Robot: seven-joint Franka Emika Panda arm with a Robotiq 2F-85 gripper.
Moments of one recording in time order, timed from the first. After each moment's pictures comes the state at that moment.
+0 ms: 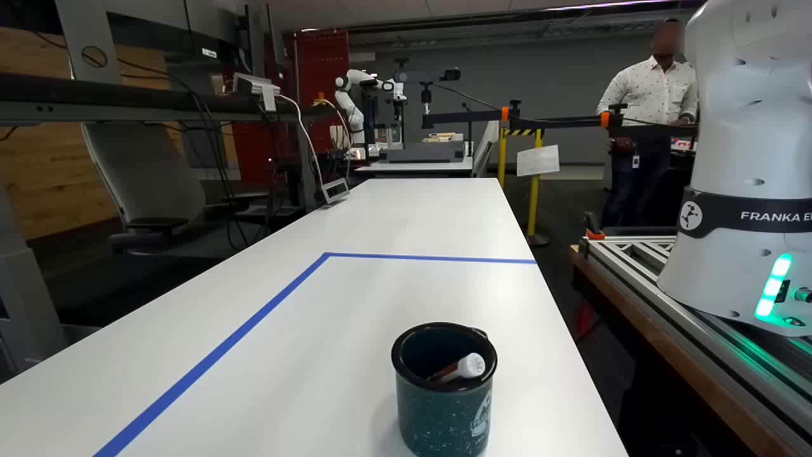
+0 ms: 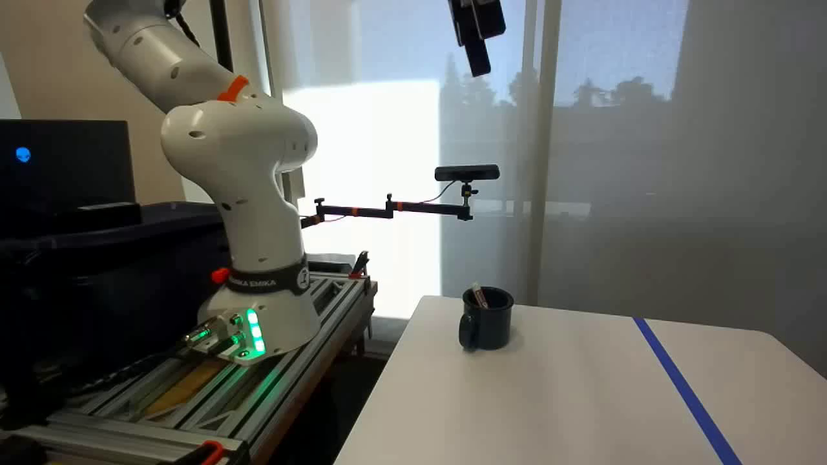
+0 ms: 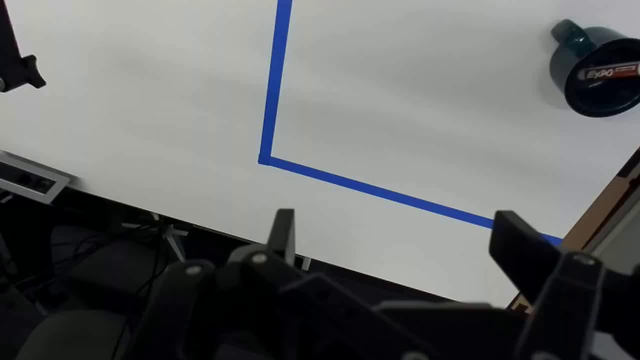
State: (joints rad) arm -0.08 -0.91 -0.12 -2.55 -0.24 1.96 -0.26
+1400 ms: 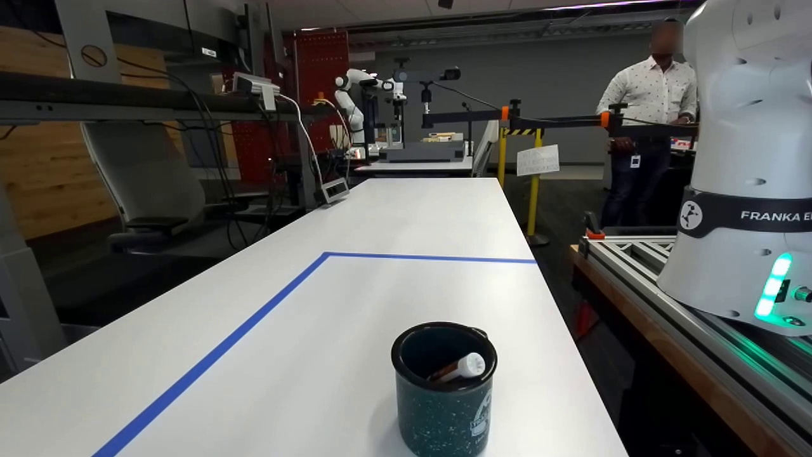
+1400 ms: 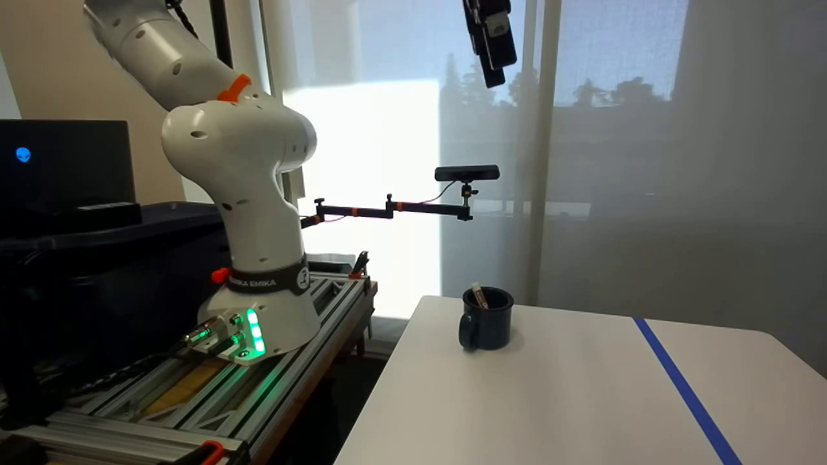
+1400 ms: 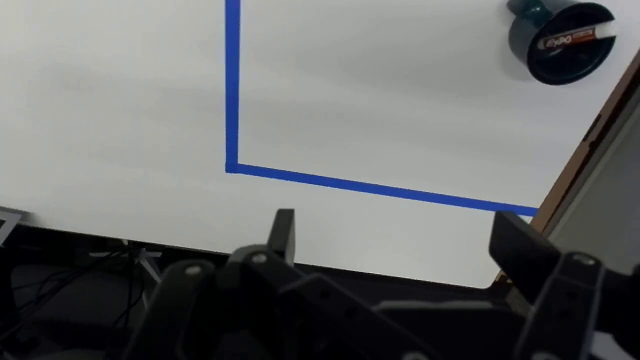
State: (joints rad) arm -0.07 -0.85 -0.17 -2.54 -0.15 2.00 -0.22
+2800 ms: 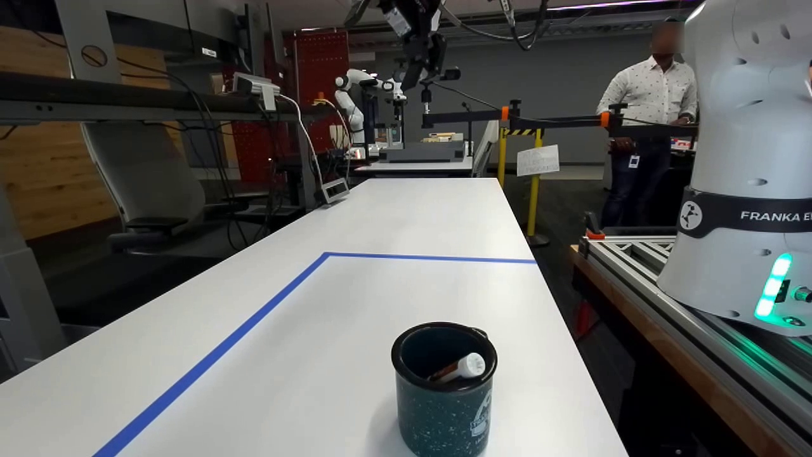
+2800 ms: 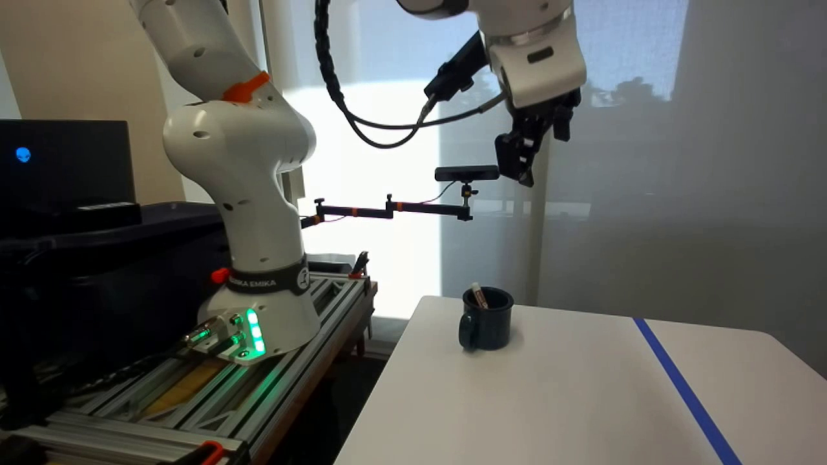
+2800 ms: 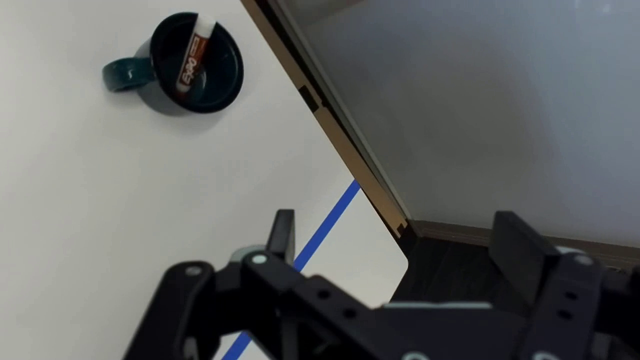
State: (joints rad) arm -0.04 -0.46 -0.21 -2.59 0.78 2.10 0.03
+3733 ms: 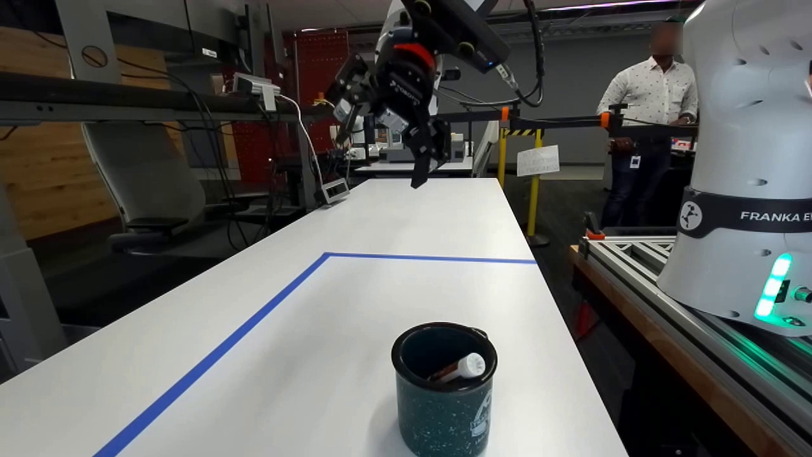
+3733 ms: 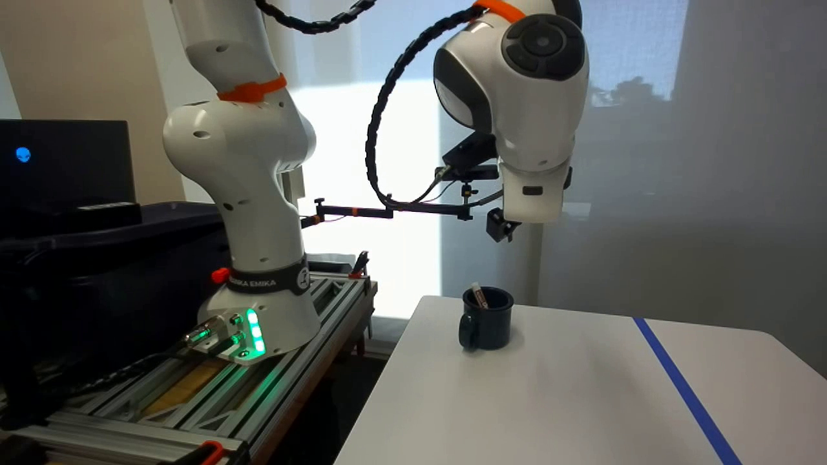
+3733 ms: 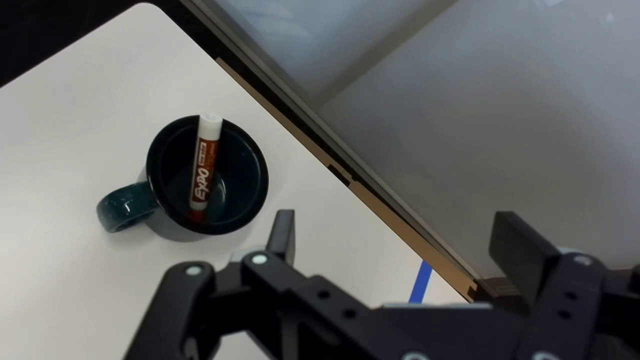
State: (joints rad) arm -0.04 -0.16 -0.09 -2.60 1.02 2.10 0.01
